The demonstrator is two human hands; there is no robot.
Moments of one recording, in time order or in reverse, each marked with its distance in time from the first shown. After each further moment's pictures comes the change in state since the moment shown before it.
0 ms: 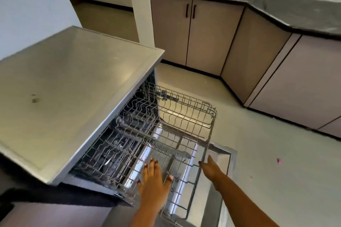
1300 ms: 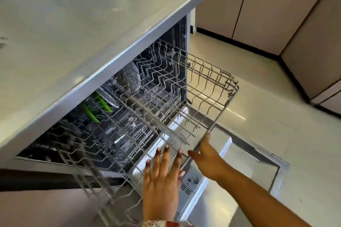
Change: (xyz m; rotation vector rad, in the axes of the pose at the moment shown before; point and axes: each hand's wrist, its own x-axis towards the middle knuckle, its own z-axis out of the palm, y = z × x) left_hand 0.111 -0.035 0.082 0.338 0.516 0.045; right_hand 0.108 -0.053 0.074 -0.256 -0.385 -0.275
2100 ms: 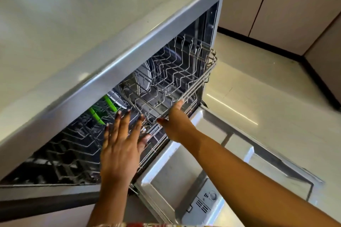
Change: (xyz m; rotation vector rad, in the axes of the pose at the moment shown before) left_hand 0.108 -0.149 -0.017 0.286 0.199 -0.087; right_hand 0.121 -0.107 0.075 -0.196 -0.012 -0.146
